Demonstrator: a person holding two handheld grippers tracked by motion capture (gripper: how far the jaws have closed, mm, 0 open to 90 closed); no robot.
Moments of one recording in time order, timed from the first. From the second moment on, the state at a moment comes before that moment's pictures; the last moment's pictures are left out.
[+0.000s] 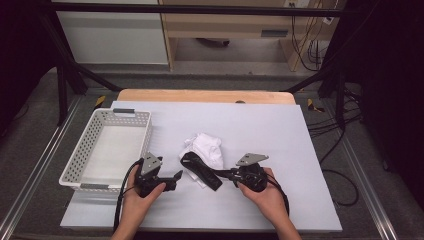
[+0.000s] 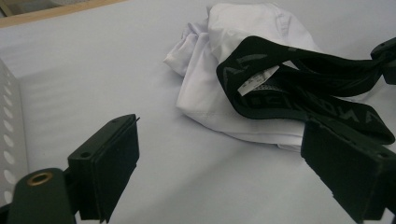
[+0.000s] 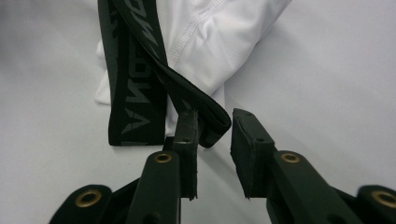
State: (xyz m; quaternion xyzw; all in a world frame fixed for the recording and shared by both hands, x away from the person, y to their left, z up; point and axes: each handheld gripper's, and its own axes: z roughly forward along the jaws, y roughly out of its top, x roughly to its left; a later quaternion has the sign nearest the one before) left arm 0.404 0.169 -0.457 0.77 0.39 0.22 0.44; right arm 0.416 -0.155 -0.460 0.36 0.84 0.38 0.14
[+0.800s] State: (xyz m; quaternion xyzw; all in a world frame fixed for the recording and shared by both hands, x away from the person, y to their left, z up) left arm 0.404 0.172 -0.456 0.77 0.40 0.23 0.44; right arm 0.412 -0.162 -0.438 0.35 0.82 0.42 0.19
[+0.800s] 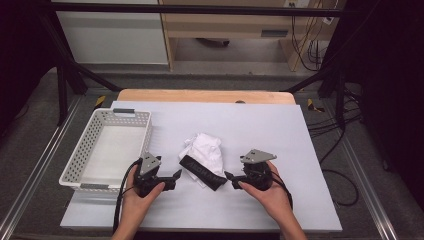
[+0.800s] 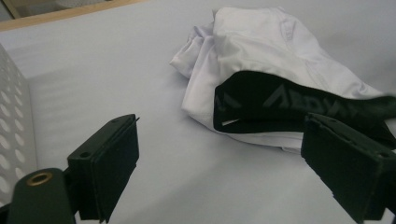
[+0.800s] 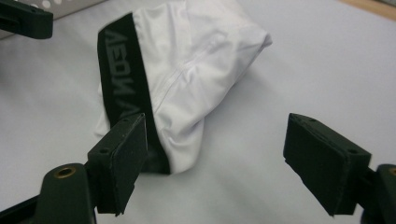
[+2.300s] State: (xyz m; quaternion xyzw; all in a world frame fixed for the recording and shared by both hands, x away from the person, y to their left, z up) left arm 0.405 0.168 -0.457 0.78 0.38 0.23 0.43; right arm 0.438 -0.144 -0.426 0.40 0.81 0.37 0.19
